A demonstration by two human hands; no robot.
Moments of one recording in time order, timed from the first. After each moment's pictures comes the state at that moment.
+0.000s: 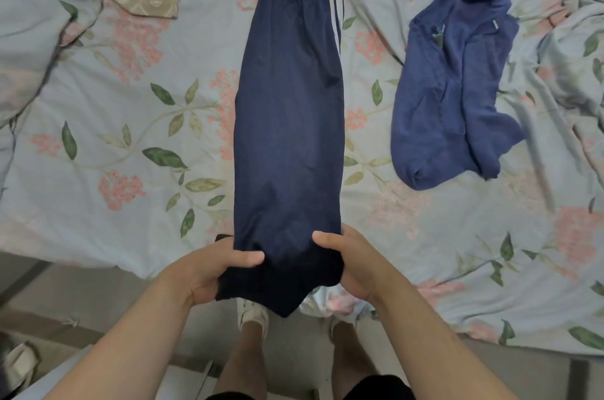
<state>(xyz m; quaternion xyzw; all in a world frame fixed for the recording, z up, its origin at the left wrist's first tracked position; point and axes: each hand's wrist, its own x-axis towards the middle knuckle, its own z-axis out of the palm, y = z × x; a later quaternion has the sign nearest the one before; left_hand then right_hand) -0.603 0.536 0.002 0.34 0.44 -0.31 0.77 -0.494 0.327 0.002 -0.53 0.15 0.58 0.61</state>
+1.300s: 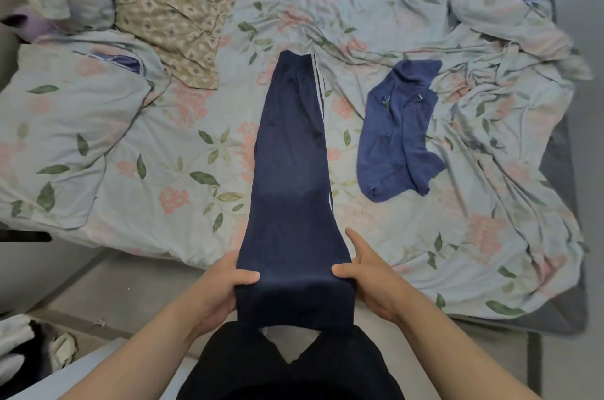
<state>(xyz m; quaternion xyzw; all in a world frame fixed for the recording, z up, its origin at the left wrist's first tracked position) -0.680 0.494 0.208 0.43 0.40 -0.23 0.78 -0.548 0.265 0.216 -0.61 0.12 0.56 0.55</state>
